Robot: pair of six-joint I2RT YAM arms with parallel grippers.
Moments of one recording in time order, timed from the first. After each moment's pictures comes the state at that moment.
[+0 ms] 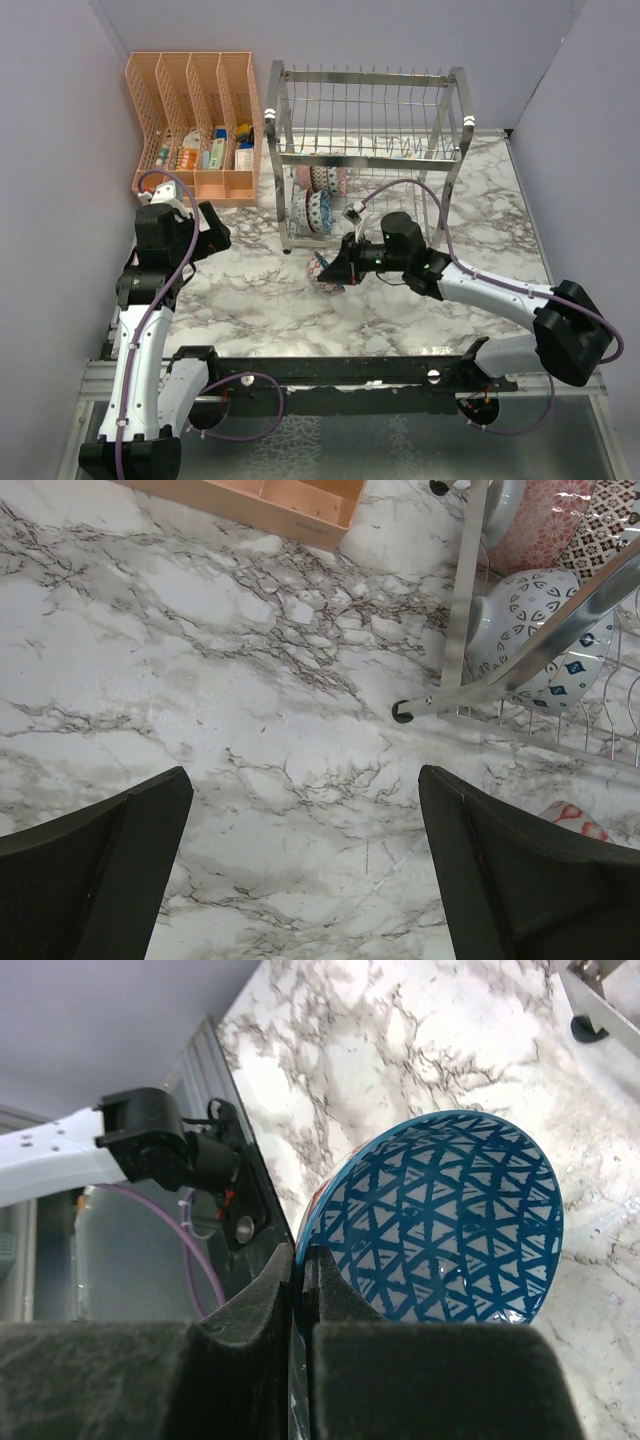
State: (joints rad) left arm 0.02 0.78 0.90 -0.70 0.09 -0.36; right arm 0.81 1.33 0.73 0.22 -0.55 0.54
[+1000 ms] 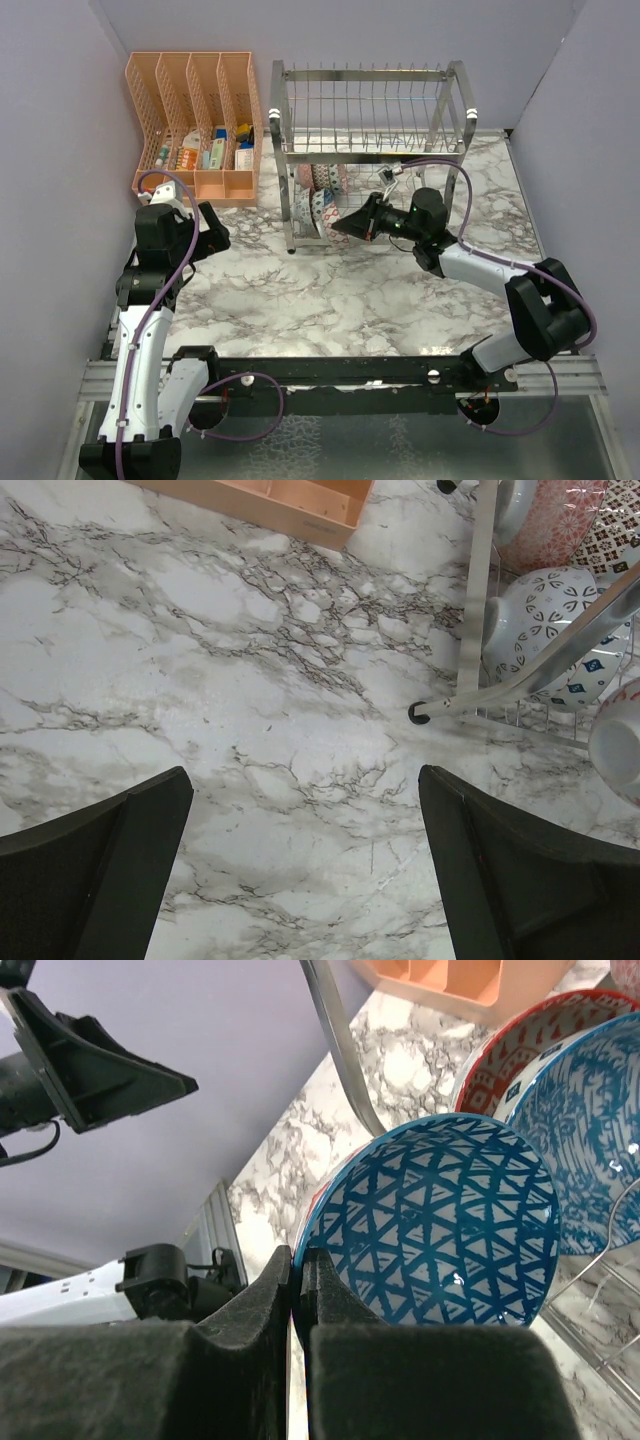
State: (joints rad) left arm 0.02 0.77 0.91 -0.70 0.06 -0.34; right arm 0.50 1.47 0.75 0.65 -0.70 0.74
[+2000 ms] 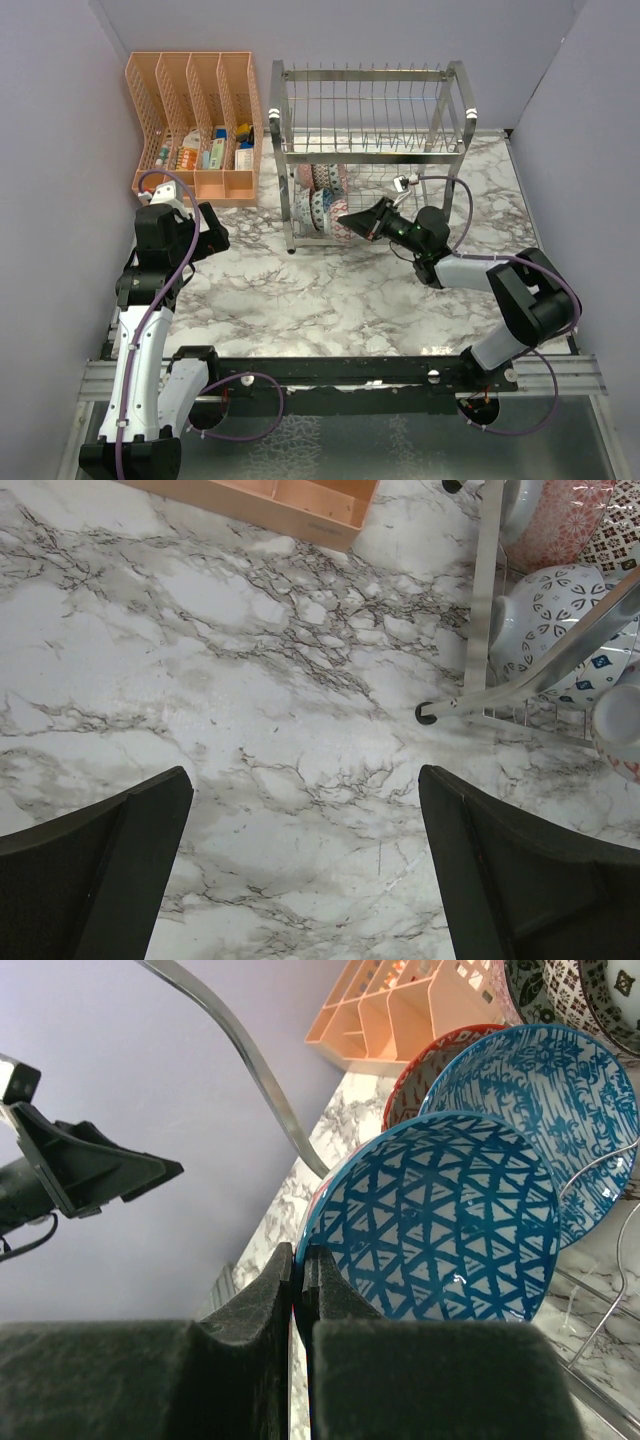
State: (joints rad) left arm 0.02 0.77 0.91 -0.70 0.05 -0.33; right arm 0.49 1.57 0.61 1.01 -0.50 0.90
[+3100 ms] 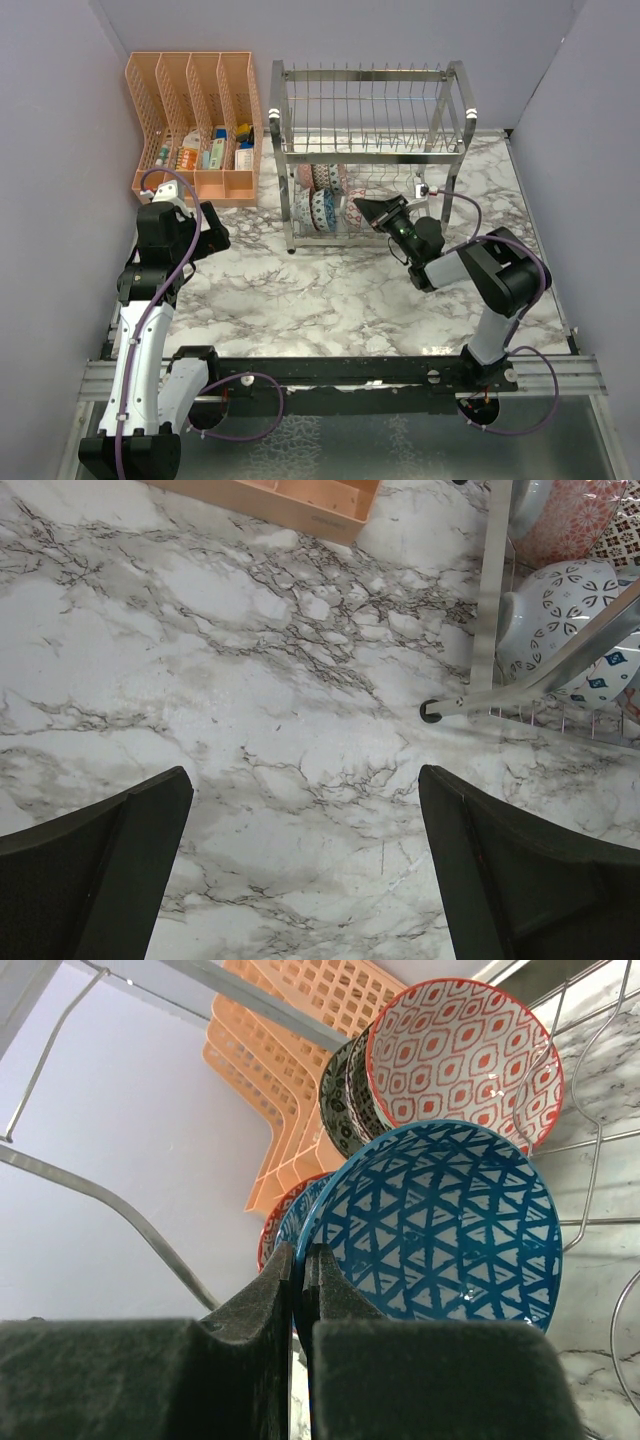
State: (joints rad) left arm 0.02 0.80 0.91 -0.70 0.05 -0.32; right arm 0.48 1.79 0.56 1.36 -0.08 1.04
